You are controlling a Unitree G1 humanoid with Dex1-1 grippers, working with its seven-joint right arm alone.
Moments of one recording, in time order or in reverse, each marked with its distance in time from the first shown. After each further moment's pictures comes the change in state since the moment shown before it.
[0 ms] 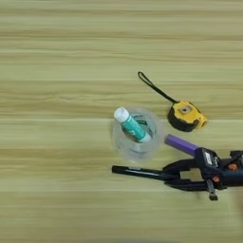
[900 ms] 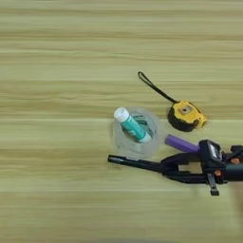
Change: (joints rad) arm 0.001 0.000 -0.025 -0.076 0.140 0.061 0.035
